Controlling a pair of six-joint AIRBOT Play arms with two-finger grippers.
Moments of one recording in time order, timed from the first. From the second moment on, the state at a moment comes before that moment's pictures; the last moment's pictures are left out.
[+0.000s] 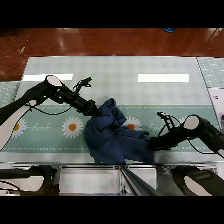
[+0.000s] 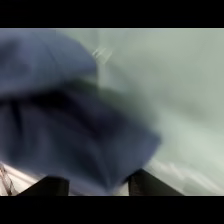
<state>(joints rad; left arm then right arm) -0.23 -1.56 1.05 0.64 -1.34 -1.09 0.16 -1.02 0.42 -1.03 1.20 1.41</state>
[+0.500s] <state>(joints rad) -0.09 -1.47 1.24 0.64 -1.34 -1.16 0.12 -1.06 0.81 -0.96 1.15 1.34</state>
